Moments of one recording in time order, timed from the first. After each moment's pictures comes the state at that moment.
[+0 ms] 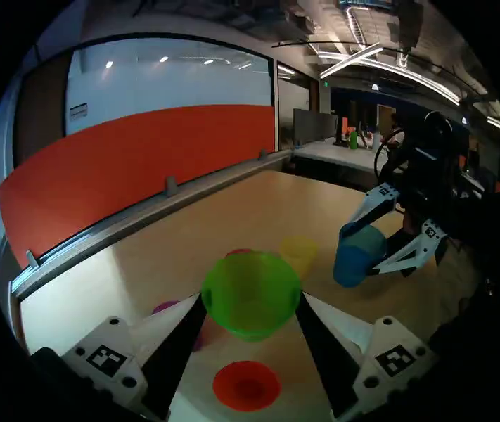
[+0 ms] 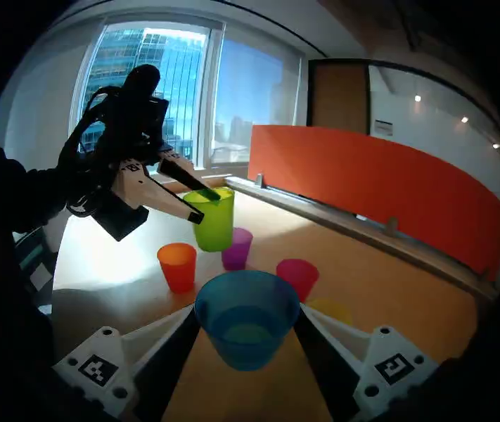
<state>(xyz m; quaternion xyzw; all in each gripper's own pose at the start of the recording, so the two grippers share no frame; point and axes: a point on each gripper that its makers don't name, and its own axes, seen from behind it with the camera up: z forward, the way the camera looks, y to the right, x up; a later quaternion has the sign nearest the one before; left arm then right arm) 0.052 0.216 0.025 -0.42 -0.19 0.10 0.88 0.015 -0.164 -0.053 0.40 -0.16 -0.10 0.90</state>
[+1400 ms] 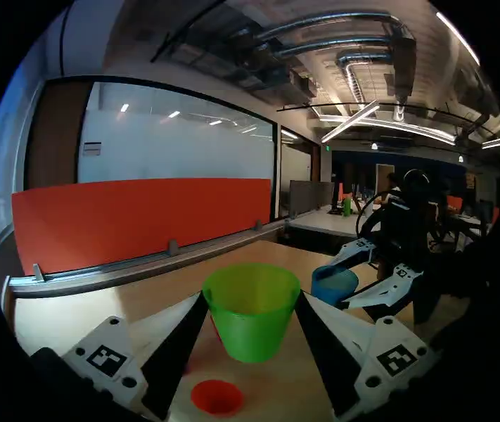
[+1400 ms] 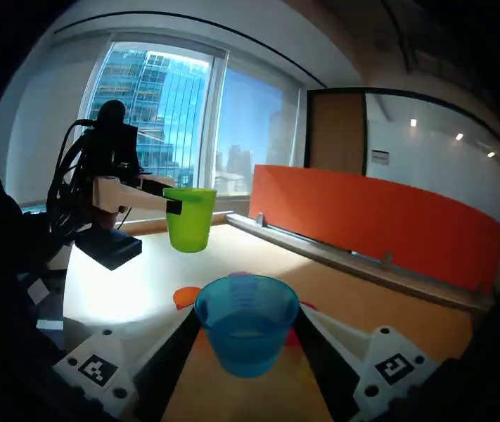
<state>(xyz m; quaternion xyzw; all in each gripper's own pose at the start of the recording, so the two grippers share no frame) 0.149 0.202 -0.032 -0.43 -0.06 0.01 0.90 0.082 -0.185 -0.071 0.40 -0.08 -0.08 0.91</state>
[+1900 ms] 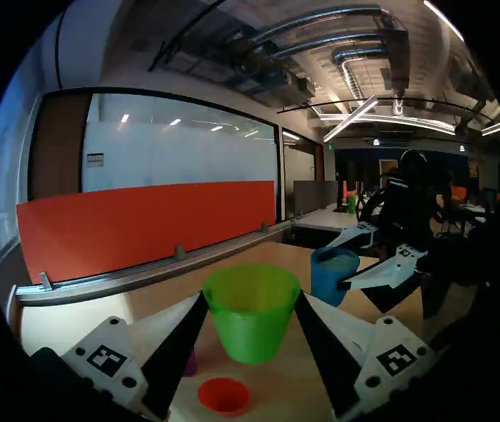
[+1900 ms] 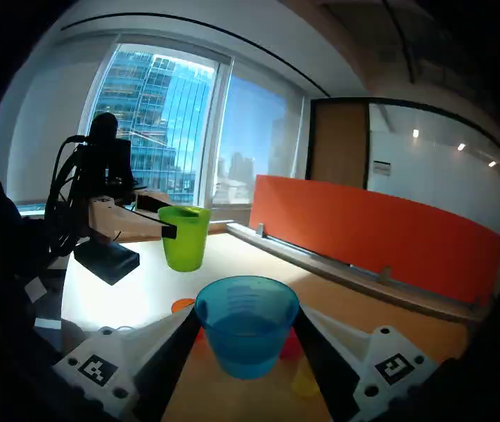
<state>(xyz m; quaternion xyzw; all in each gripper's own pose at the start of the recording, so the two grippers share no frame) 0.142 0.197 -0.036 -0.41 -0.03 0.03 0.91 0.105 -0.192 -0.063 0.41 -0.06 -0.09 0.91</state>
